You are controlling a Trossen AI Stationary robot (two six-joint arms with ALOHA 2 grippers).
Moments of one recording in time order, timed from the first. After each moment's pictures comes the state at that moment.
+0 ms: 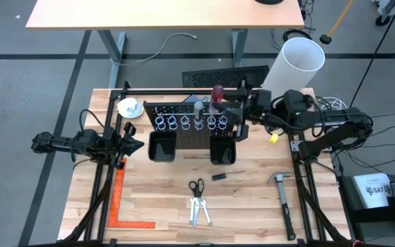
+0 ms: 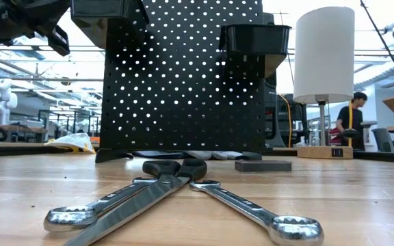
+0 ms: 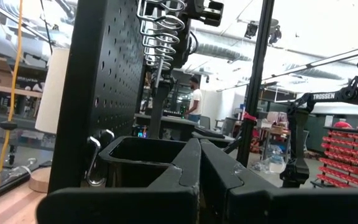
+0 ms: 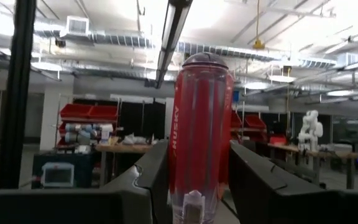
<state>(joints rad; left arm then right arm) -0.12 0.06 0.02 0.41 -0.01 -0.15 0.06 1.33 1.37 0.42 0.18 -0.11</state>
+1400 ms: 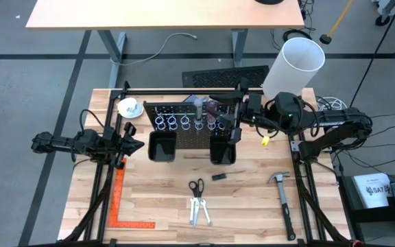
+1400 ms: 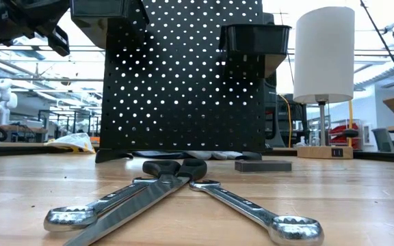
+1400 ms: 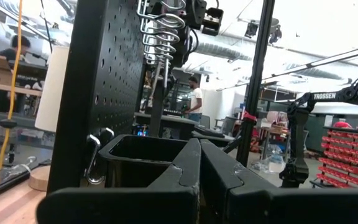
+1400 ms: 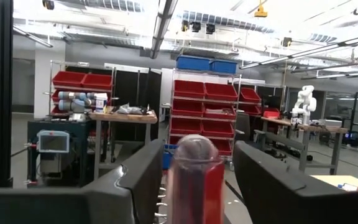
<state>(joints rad) -0.12 0.06 0.02 0.40 -0.01 -0.15 0.07 1.33 1.37 0.30 0.21 -0.11</state>
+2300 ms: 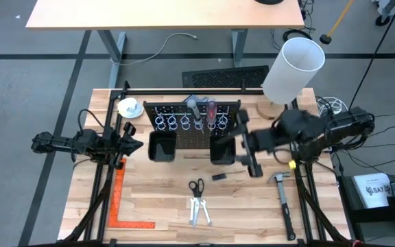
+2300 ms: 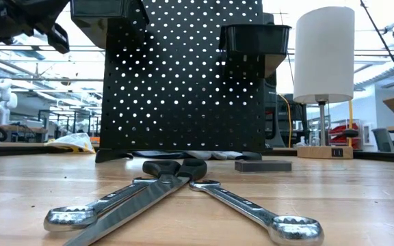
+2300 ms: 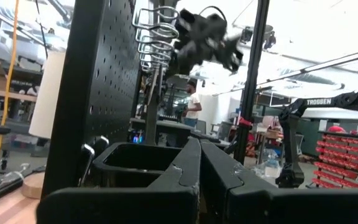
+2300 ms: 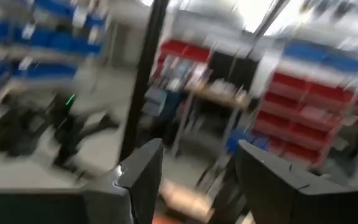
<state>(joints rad) -0.12 0.06 0.02 0.43 0.00 -0.15 0.27 1.28 1.37 0.04 -0.03 -0.24</state>
